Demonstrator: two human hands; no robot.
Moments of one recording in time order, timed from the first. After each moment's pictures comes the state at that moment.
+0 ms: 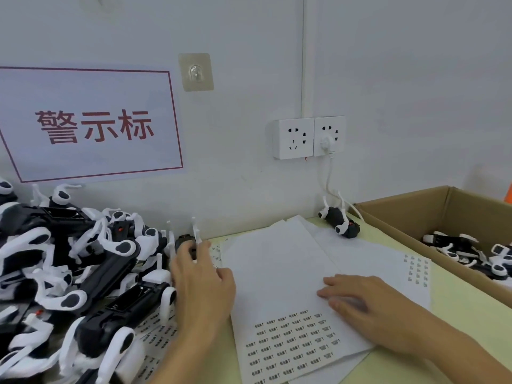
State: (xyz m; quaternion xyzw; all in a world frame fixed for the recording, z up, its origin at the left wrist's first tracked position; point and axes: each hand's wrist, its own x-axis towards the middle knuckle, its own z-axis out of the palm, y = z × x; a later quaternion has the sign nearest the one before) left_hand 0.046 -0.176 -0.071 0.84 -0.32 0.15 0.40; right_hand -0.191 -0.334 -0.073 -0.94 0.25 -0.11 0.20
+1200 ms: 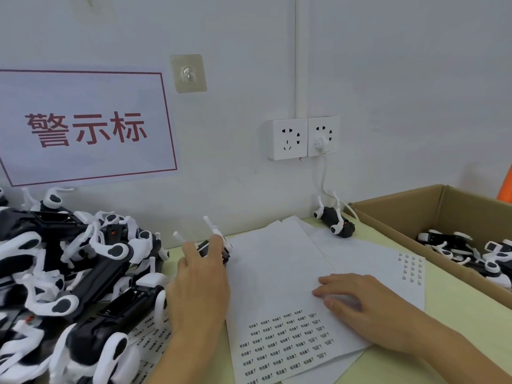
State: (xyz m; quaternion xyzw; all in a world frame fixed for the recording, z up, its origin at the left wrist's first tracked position) left_hand 0.031 -0.173 -0.059 0.88 -0.34 0.28 0.17; right_hand -0.190 -0.332 -0.071 -0.93 0.24 -0.13 0.23
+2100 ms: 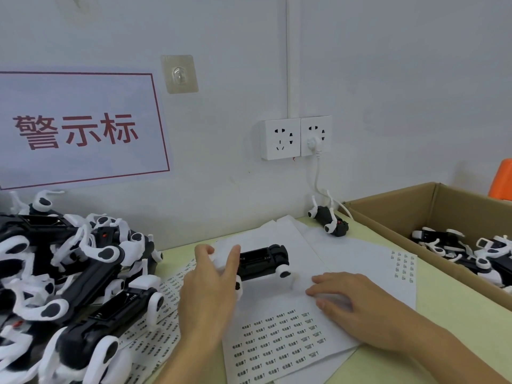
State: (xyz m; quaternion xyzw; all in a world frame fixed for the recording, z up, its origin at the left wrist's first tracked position) left_hand 0.014 -0.182 -0.051 0.83 -0.29 0.02 0.48; right_hand -0.191 -0.332 -0.073 -0.94 0.24 -0.12 0.22
